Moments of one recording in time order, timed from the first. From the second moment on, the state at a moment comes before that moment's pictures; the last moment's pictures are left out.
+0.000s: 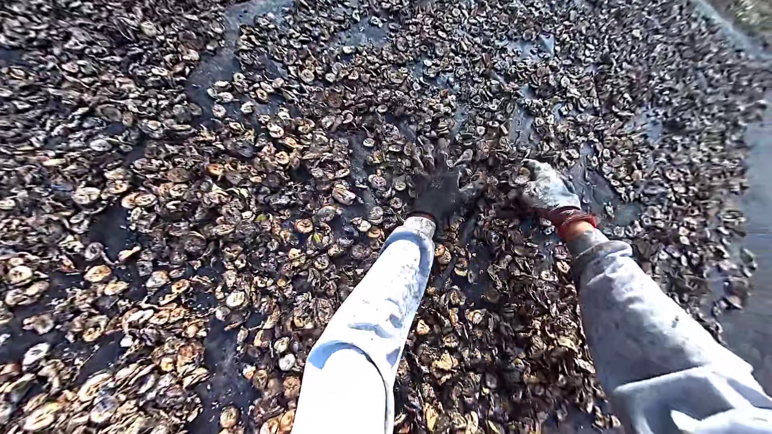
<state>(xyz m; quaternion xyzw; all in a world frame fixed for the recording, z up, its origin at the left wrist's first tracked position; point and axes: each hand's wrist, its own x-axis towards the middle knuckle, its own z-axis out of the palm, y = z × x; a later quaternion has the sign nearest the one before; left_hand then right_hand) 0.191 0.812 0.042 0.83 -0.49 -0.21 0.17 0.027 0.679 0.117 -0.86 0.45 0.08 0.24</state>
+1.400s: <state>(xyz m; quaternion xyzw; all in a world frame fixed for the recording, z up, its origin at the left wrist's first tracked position) 0.014 0.876 0.073 0.75 -0.61 -0.26 0.07 -0.211 0.905 0.115 -0.88 0.32 0.12 0.33</state>
